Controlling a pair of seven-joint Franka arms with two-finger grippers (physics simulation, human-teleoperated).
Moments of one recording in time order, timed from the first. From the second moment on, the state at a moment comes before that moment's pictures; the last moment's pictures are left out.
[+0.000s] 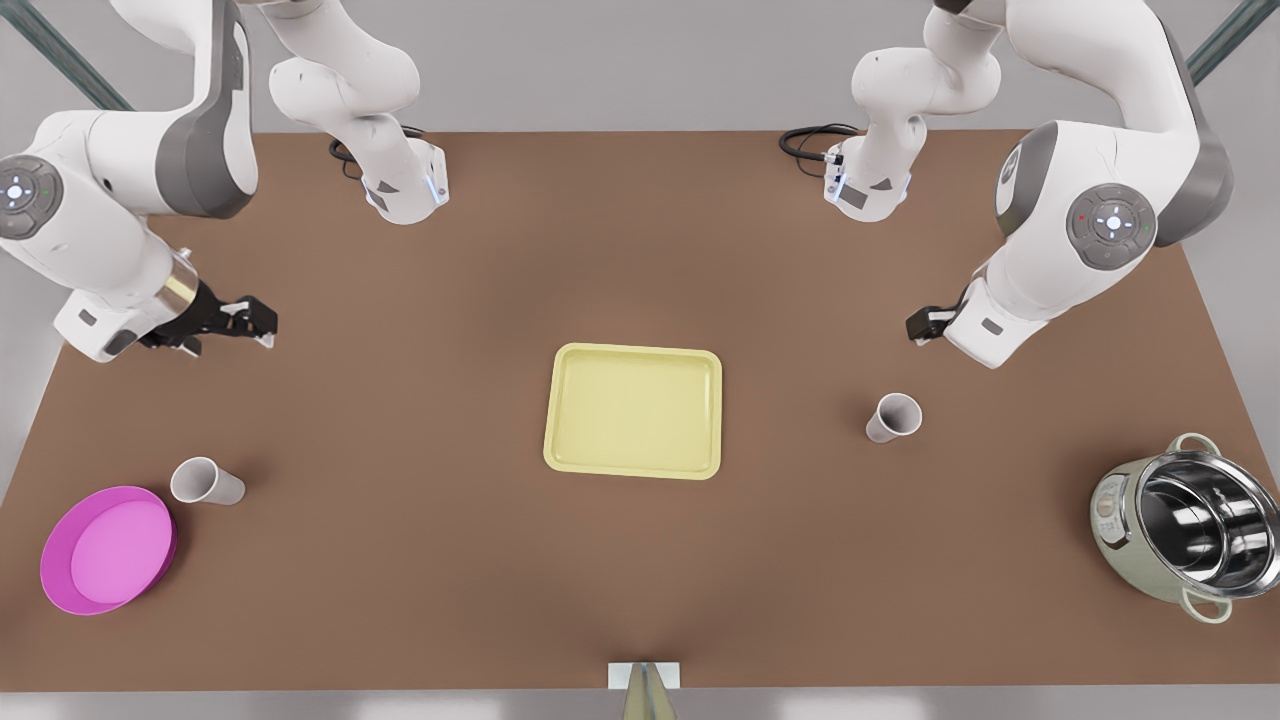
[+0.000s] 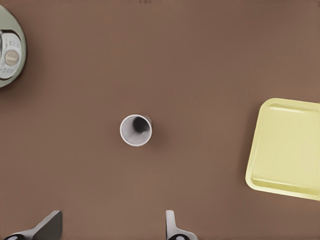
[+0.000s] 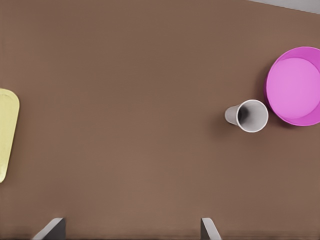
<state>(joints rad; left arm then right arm) -0.04 0.18 -0.19 -1.41 0.08 1.42 -0.30 0.18 0.07 -0.15 -1.55 -0.05 1.57 -0.13</state>
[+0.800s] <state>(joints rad) 0.06 0.45 -0.09 -1.86 0.06 2.03 -0.17 -0.25 0.77 -0.16 -1.25 0.15 1.97 -0.52</state>
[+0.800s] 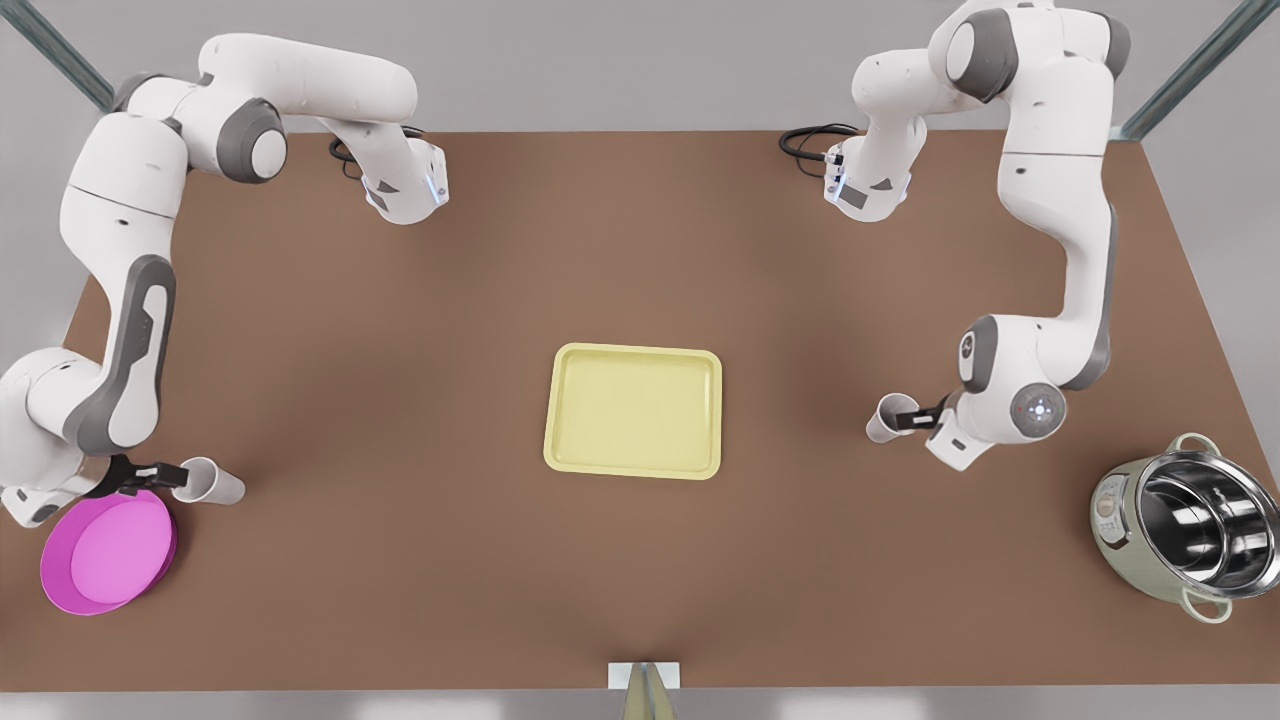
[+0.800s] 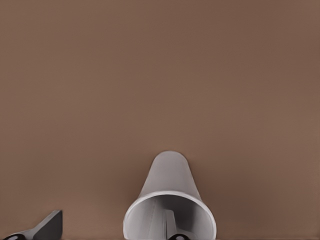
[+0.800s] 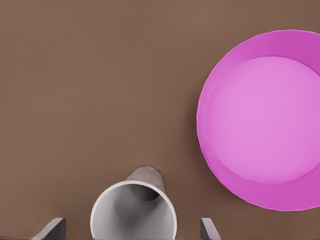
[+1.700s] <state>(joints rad) -0.03 0.53 -0.36 -1.62 -0.03 2.05 -0.20 -0.26 0.89 -0.18 -1.25 0.13 2.04 -0.80</state>
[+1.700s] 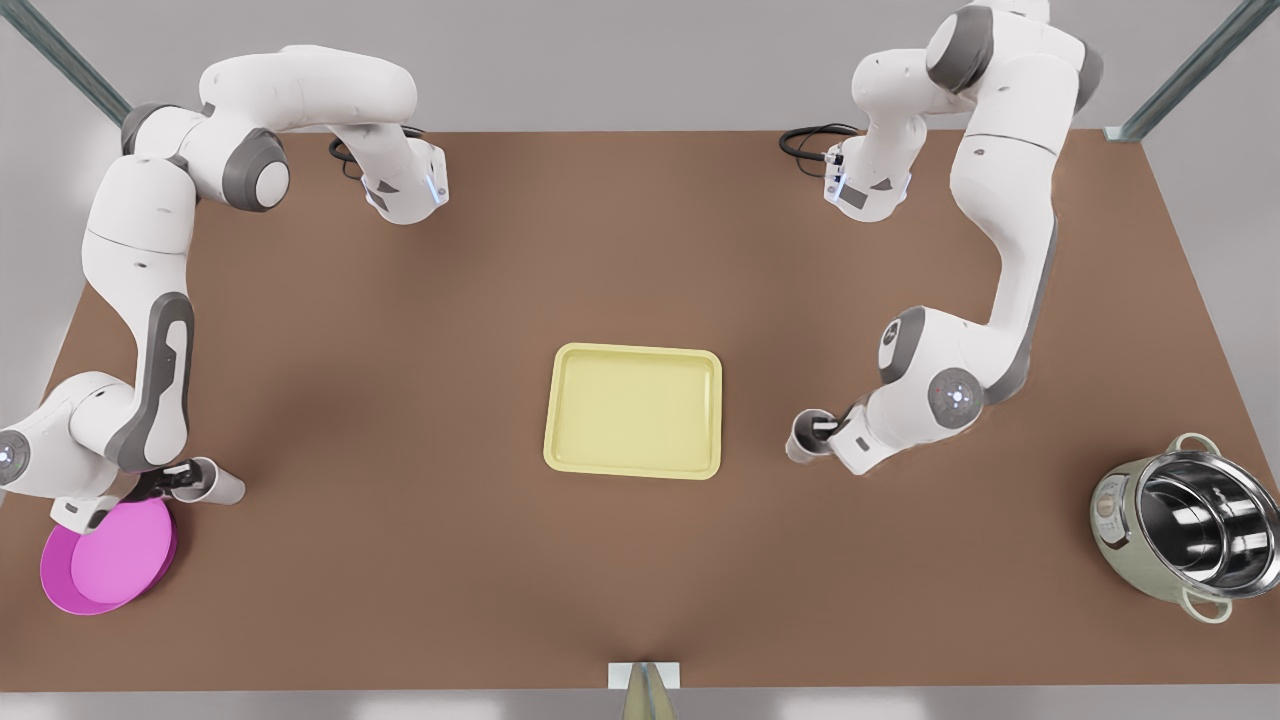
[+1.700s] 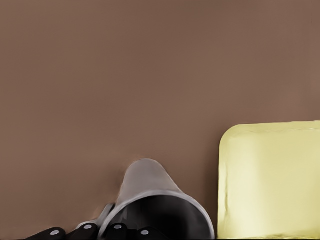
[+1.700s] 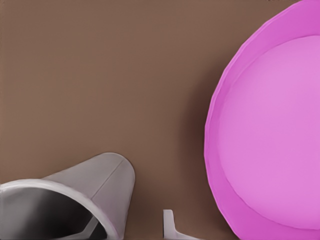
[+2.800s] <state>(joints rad) -0.24 0.74 -0.39 -1.50 -0.02 2.18 -0.81 0.44 0.80 -0.03 -1.19 0.35 1.90 -0.52</state>
